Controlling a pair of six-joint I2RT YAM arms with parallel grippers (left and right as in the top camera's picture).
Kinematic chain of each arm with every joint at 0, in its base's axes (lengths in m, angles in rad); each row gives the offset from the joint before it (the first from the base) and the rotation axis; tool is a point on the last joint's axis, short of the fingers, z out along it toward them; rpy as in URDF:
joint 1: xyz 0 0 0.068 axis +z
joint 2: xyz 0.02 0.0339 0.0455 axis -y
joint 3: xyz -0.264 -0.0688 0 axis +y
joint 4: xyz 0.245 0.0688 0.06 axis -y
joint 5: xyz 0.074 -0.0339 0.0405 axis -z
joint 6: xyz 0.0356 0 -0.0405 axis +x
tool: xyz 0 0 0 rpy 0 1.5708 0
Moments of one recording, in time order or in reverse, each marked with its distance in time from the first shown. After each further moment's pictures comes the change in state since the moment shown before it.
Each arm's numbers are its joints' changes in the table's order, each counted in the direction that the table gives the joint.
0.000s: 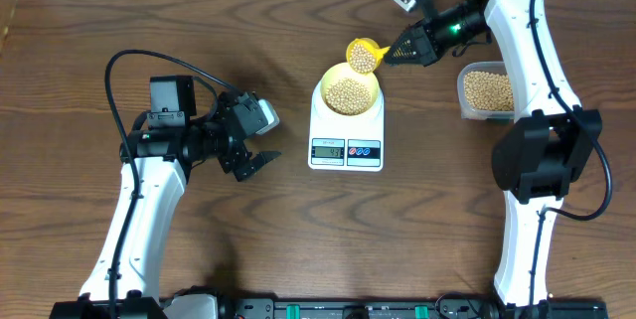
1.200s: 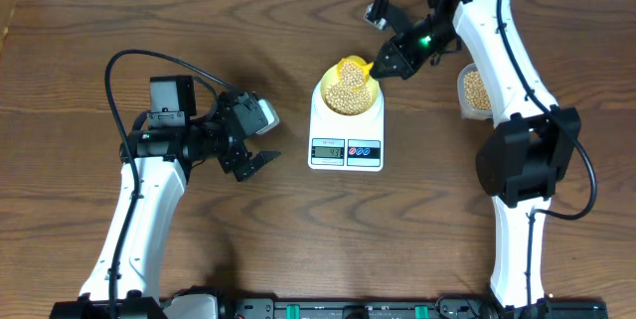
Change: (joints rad) left arm 0.000 0.000 0.000 0.000 0.000 0.000; right arm 0.102 0.000 0.027 0.053 0.215 0.003
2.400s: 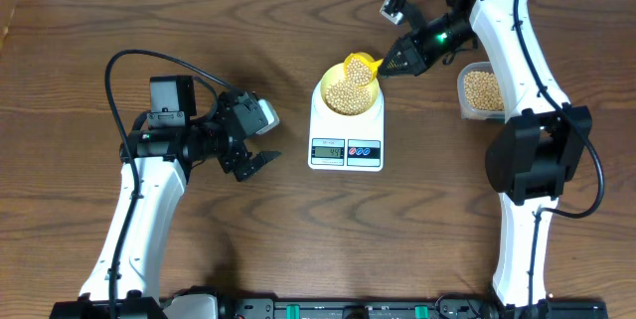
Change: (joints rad) left arm 0.000 0.000 0.000 0.000 0.000 0.000; right arm -0.058 0.000 0.029 -0.028 -0.115 0.012
